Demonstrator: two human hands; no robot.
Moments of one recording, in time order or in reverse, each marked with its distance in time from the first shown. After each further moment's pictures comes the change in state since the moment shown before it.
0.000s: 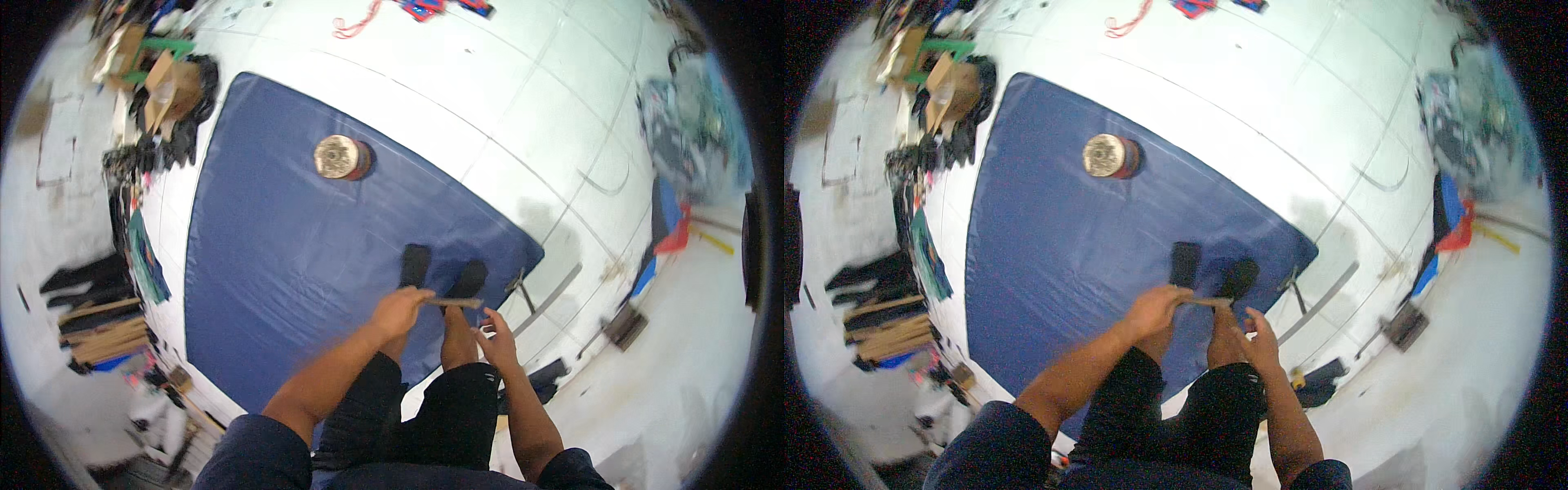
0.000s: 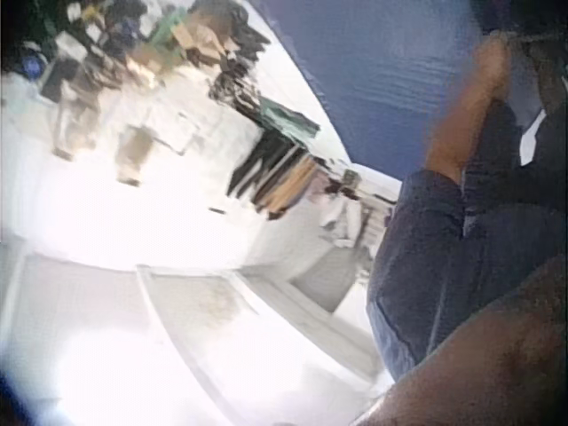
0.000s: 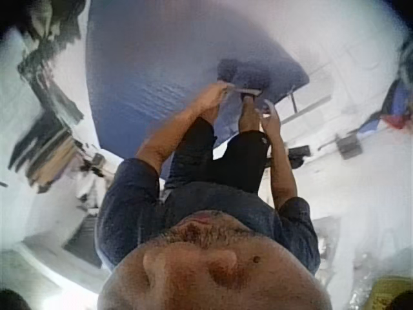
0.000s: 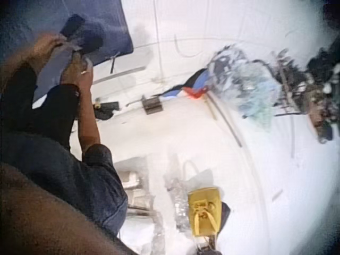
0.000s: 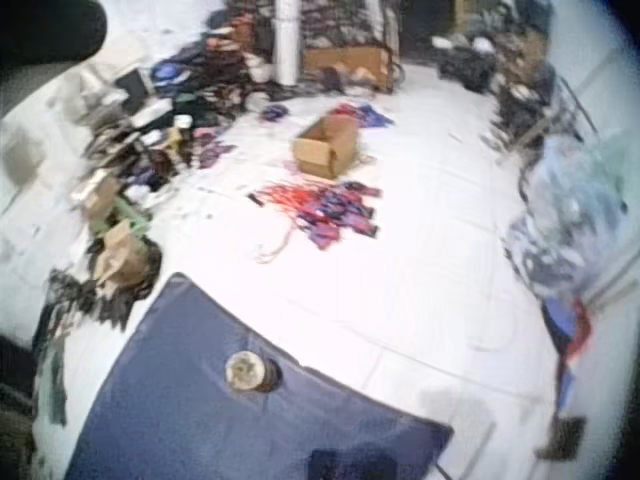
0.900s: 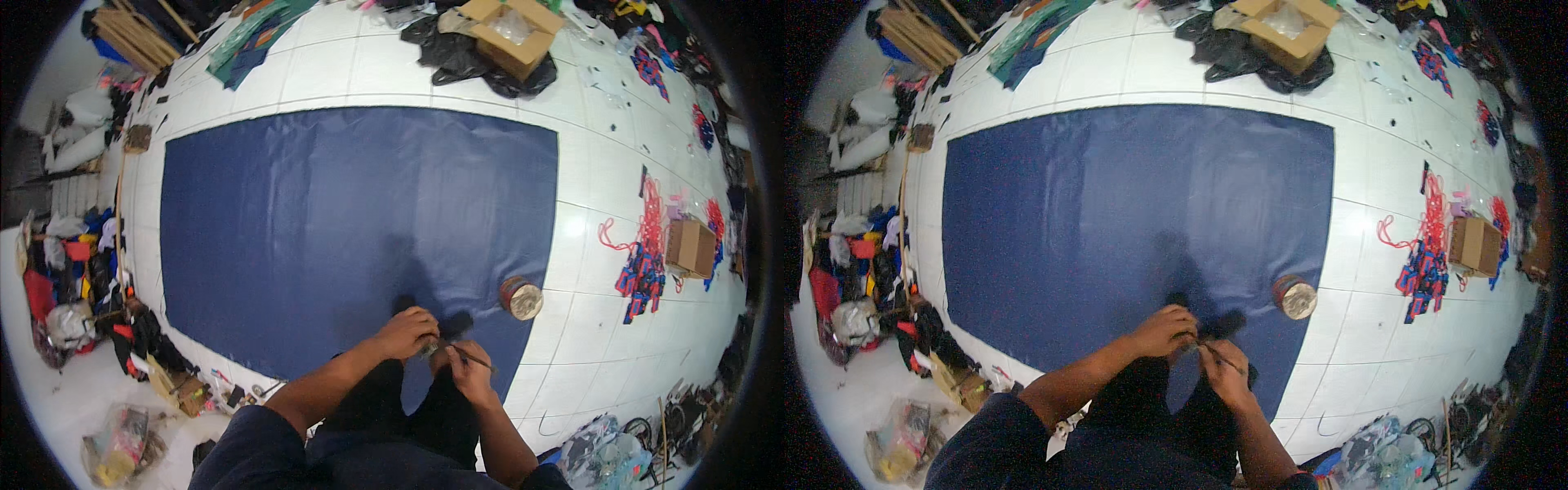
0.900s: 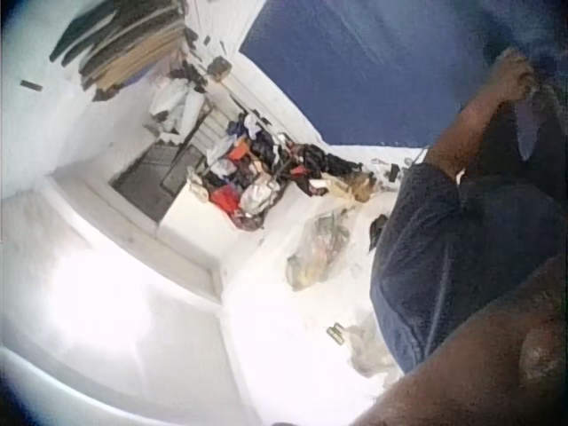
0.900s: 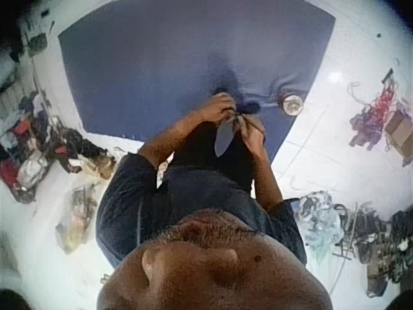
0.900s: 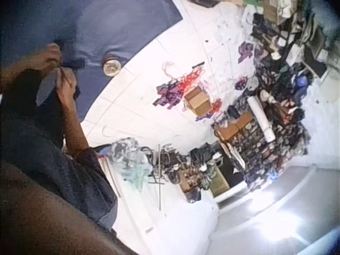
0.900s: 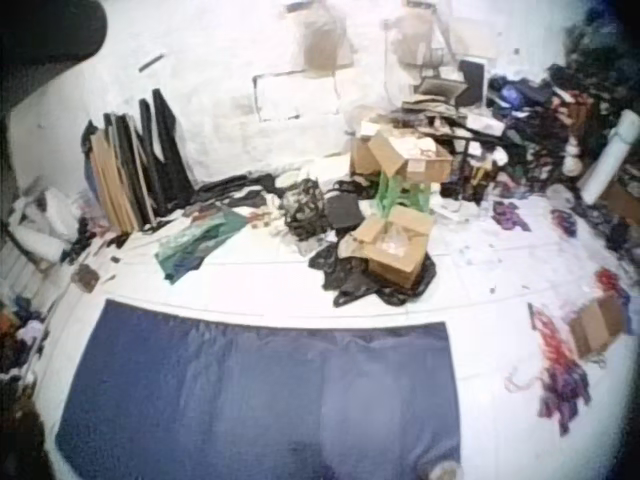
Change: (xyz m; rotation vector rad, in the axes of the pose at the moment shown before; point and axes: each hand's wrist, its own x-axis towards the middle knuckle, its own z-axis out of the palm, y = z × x) left_hand -0.302 -0.273 -0.291 -0.451 0.662 -0.160; right_hand 0.033 -0.546 0.396 -0.439 -0.682 -0.811
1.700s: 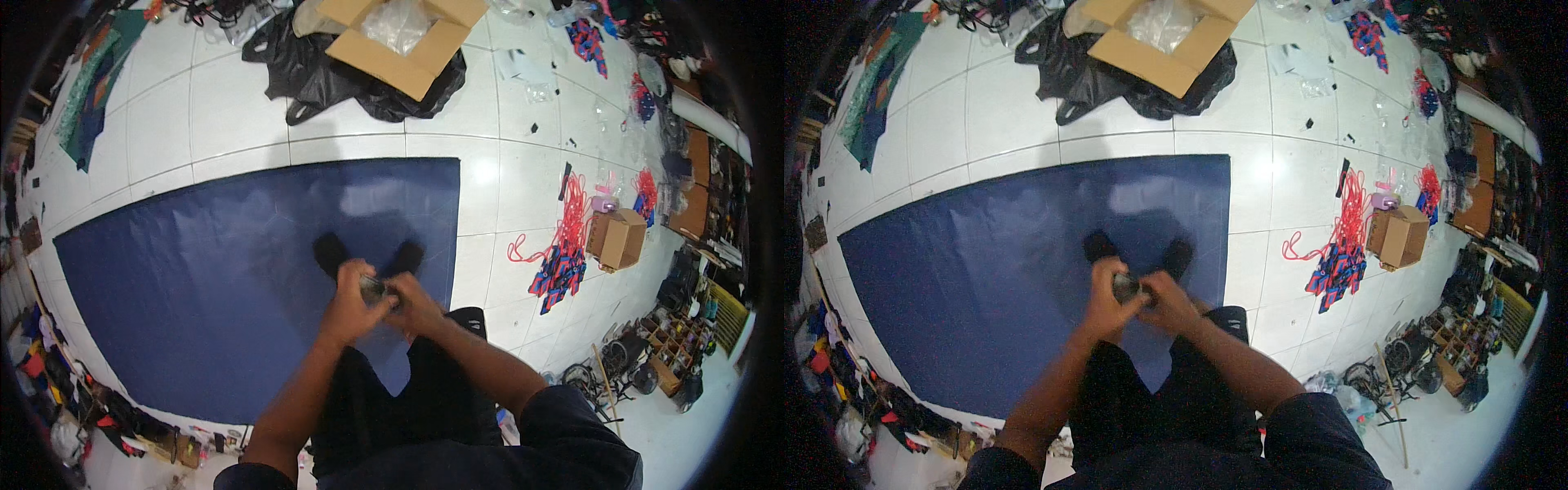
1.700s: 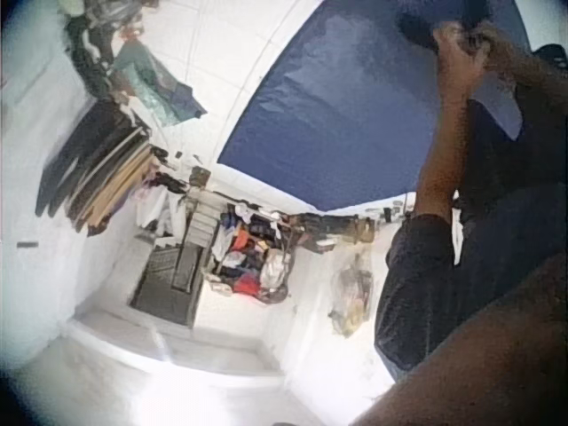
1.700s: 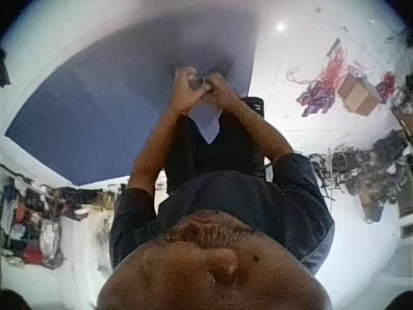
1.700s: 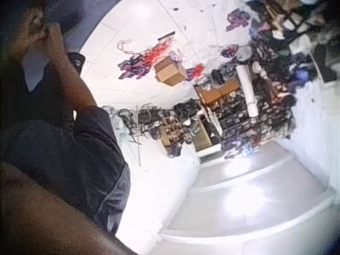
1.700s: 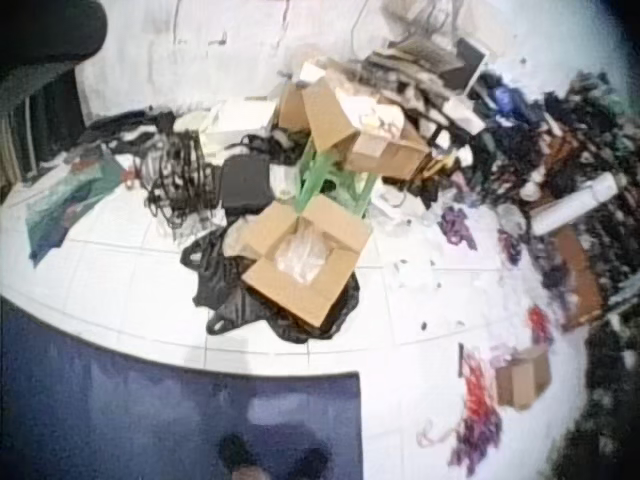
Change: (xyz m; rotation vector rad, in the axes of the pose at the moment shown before) left_hand 0.439 -0.075 -0.218 -0.437 0.593 -0.240; right_hand 0.486 0.134 -0.143 -0.176 -0.342 0.028
